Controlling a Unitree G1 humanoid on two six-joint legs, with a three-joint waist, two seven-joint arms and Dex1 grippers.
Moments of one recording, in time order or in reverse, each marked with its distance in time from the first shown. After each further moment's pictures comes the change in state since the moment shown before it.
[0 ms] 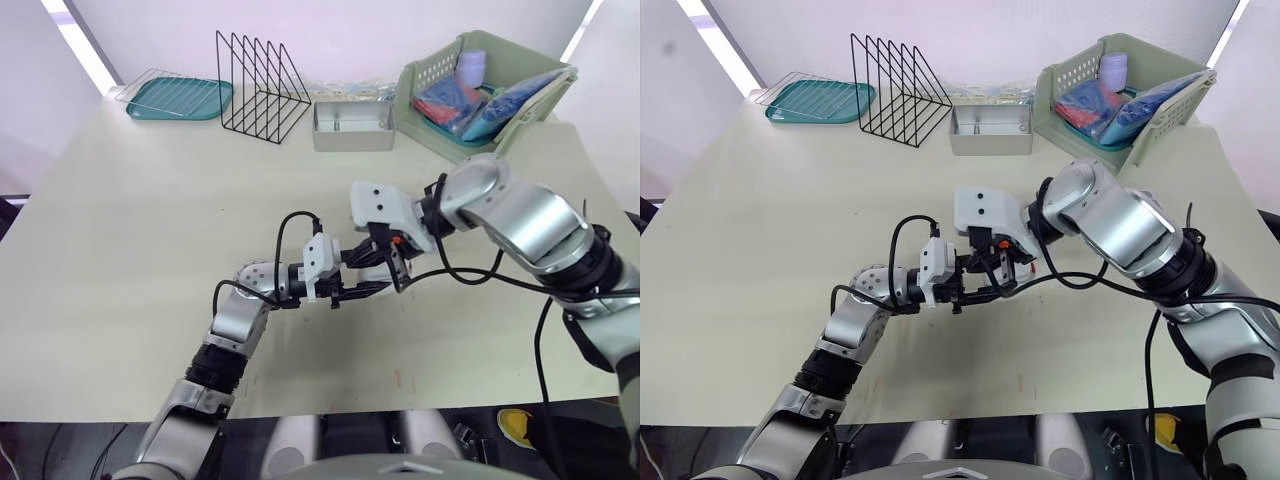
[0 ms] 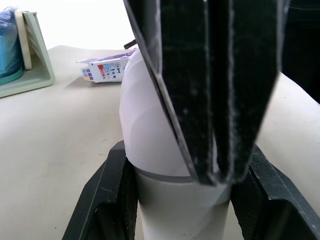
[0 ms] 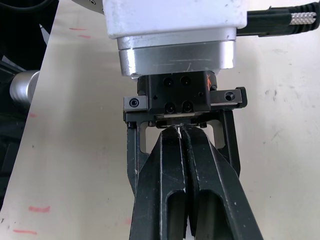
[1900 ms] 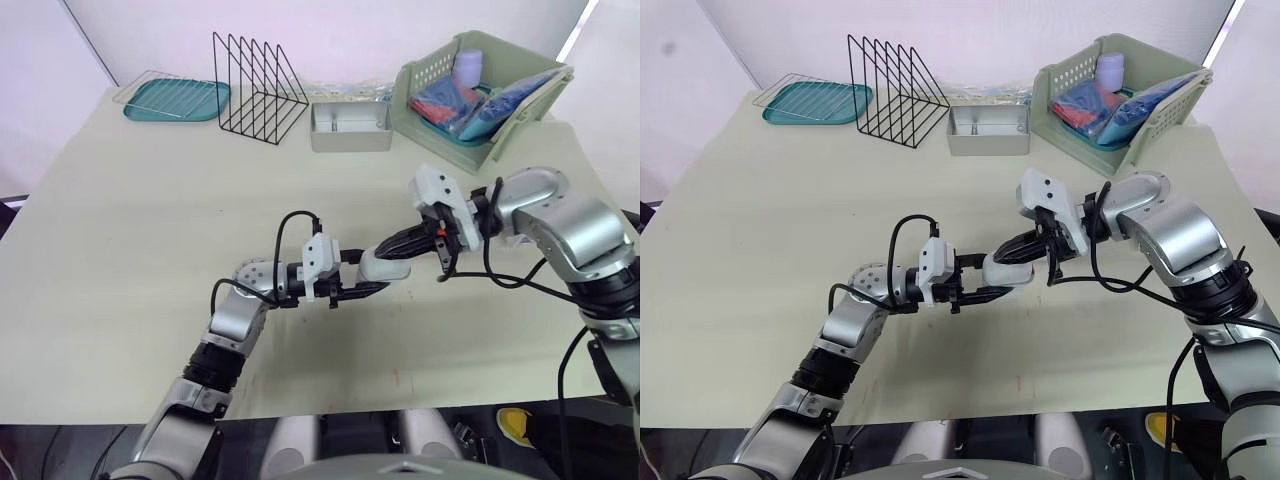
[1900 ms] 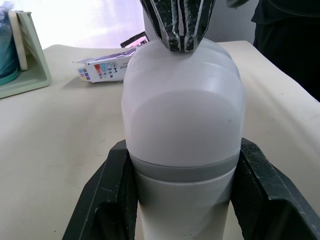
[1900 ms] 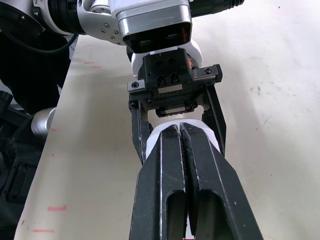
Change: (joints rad) left arm -0.006 0.016 -0.005 0.000 -0.001 -0.003 -0.005; right arm 0.238 -0.082 -0.253 0.102 0.117 -0.222 0.086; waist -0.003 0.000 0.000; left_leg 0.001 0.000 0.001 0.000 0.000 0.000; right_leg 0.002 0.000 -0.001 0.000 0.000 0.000
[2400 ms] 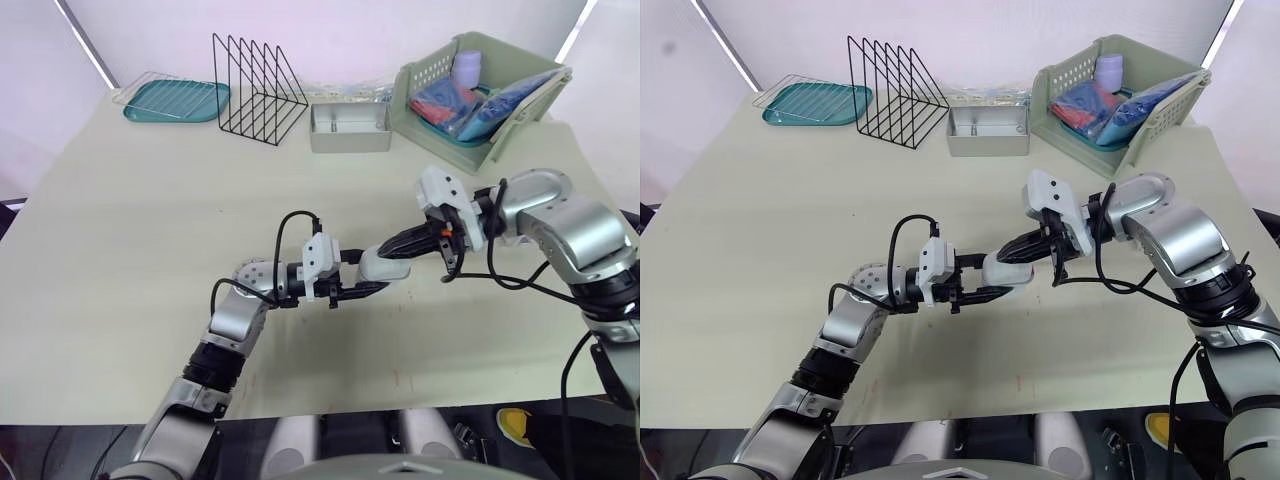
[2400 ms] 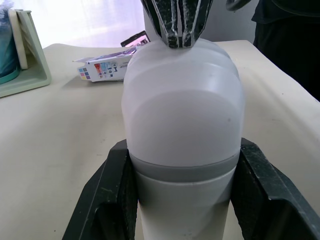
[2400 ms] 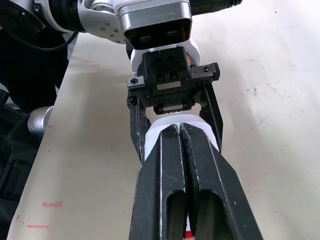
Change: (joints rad) left arm 0.000 0.001 0.000 0.000 0.001 0.006 0.003; right arm 0.020 -0.010 0.003 0.035 -0.002 -0.077 0.010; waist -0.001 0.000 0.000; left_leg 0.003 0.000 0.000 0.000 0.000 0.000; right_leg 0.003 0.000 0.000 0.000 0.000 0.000
